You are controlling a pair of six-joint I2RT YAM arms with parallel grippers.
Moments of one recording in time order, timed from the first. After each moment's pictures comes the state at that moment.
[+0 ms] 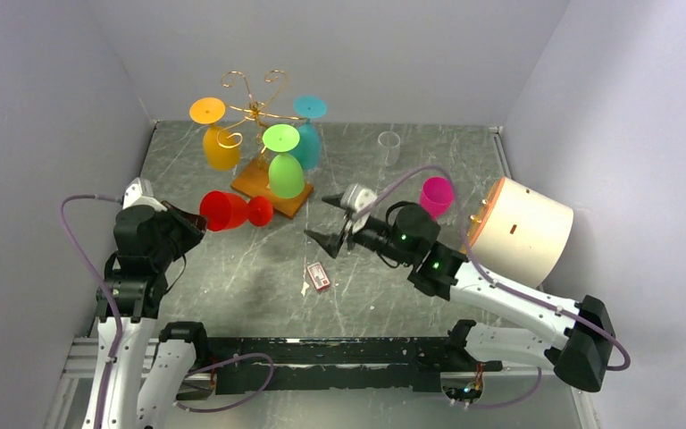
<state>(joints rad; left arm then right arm) -0.02 0.58 0.79 -0.64 0.03 -0.72 0.94 1.06 0.81 0.32 -0.15 -0.13</state>
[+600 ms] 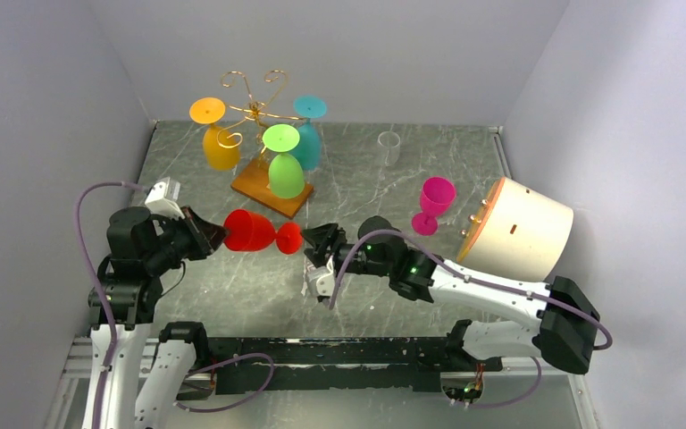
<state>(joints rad) -0.02 0.56 0.86 -0.72 0.41 -0.49 1.04 1.17 0.73 0.21 -0.34 -1.20</state>
